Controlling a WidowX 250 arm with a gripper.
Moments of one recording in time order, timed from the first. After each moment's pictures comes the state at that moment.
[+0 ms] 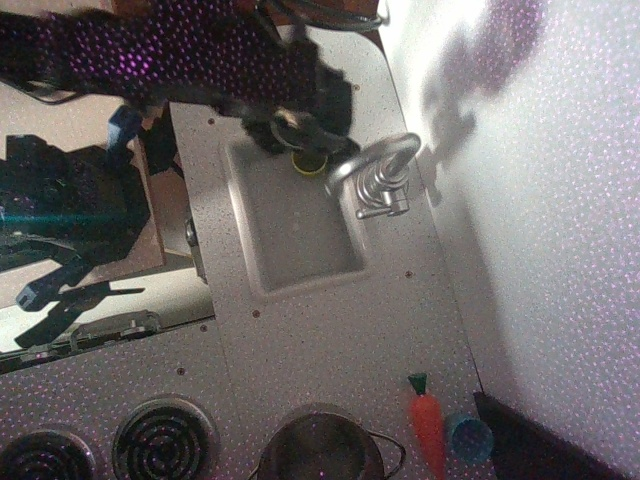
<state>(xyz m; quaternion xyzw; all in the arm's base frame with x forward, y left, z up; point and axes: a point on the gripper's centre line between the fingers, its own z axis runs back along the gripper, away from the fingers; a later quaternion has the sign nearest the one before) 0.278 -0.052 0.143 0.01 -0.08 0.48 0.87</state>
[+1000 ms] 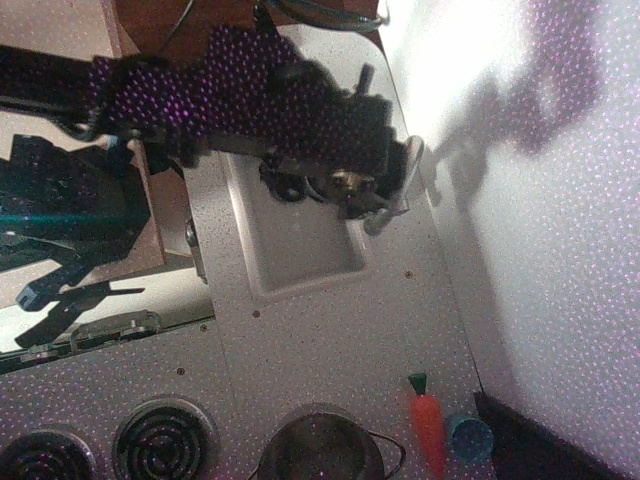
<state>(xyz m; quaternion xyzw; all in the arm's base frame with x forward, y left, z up) 0.279 -0.106 0.159 0.03 -0.01 0.49 0.87</state>
